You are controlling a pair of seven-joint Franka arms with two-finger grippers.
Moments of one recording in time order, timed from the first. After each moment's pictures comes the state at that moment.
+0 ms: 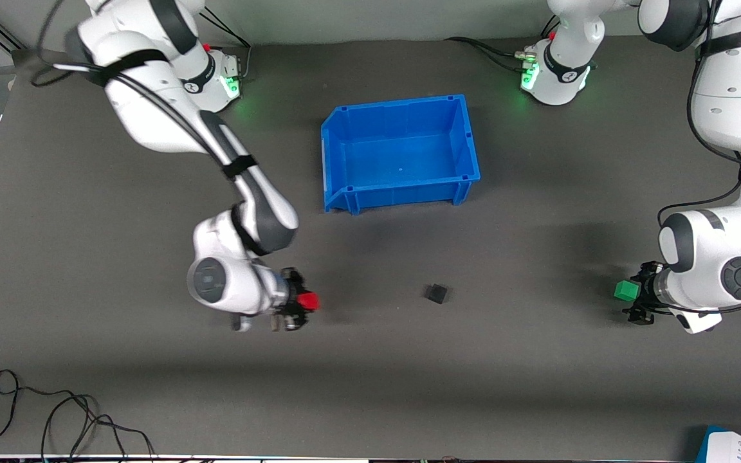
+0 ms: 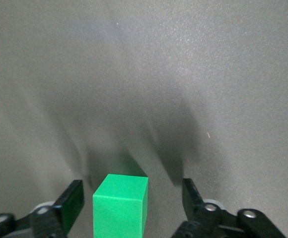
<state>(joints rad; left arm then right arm) 0.12 0.70 0.01 -1.69 0.05 2.30 -1.11 0.40 0.88 0.07 -1.24 0.23 2.17 1.83</state>
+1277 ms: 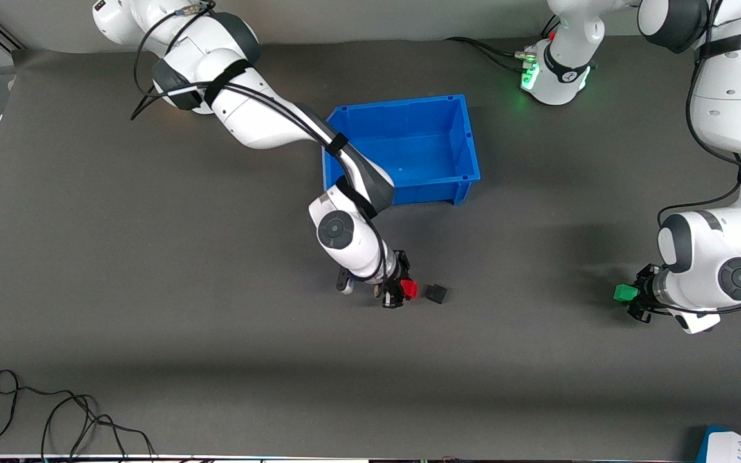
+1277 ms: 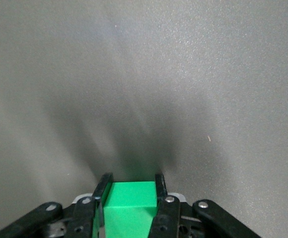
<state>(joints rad) 0.12 0.70 0.01 -1.69 0.06 2.30 -1.11 0.66 1.13 0.06 -0.99 0.23 2.48 2.32</state>
